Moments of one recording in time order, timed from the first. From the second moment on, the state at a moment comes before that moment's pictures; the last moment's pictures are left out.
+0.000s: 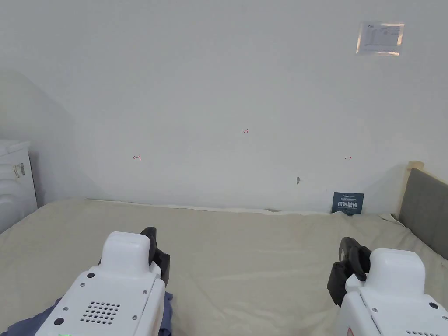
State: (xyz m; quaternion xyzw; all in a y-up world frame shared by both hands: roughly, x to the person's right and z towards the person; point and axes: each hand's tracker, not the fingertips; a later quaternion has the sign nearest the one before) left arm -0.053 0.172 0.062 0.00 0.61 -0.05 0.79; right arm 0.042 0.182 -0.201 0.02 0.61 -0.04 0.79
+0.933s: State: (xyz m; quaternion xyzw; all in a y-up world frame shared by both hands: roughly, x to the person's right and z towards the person) left arm -0.041 0.175 0.158 0.01 0.66 -0.03 0.75; right arm -0.001 0.187 -0.127 0.05 0.70 -0.02 0.72
